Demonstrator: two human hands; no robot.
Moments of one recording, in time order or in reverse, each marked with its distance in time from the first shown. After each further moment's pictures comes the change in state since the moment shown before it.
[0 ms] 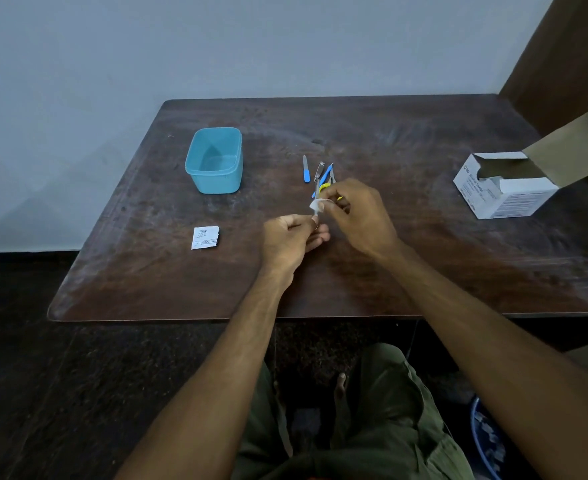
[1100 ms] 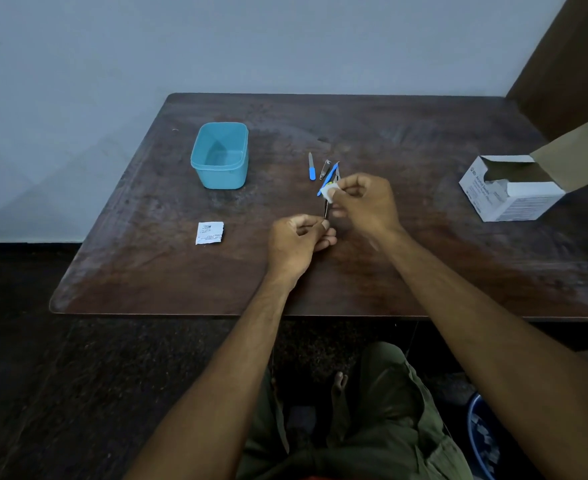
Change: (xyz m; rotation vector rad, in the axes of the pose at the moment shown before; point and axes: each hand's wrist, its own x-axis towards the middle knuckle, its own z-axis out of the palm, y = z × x) left_hand 0.002 -0.011 -0.006 0.093 -0.074 0.116; right_hand 0.012 -0.005 0.007 0.491 0.108 0.495
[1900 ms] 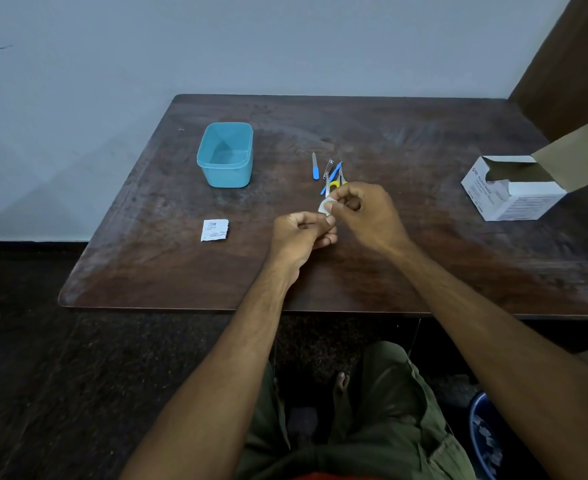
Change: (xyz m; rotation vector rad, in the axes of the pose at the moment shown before) left_hand 0.001 0.007 -0.004 -0.110 -0.018 -0.083; right_hand -0.017 0.001 -0.008 -0.336 -0.143 -0.287
